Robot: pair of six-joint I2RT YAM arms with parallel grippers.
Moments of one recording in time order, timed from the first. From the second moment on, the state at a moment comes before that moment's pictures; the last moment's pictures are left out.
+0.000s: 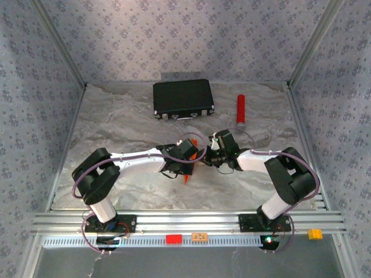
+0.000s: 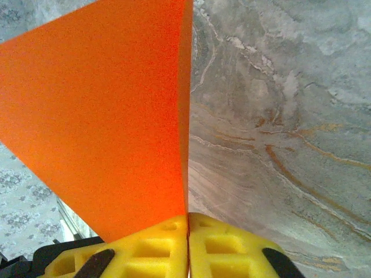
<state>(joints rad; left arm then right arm) -0.99 1.69 1.02 -0.47 -0.04 -0.74 0.54 1.59 0.63 0.17 -0.53 0.90</state>
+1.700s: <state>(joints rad) -0.96 1.70 1.02 -0.42 -0.06 -0.67 0.54 1.60 0.63 0.17 -0.53 0.90</state>
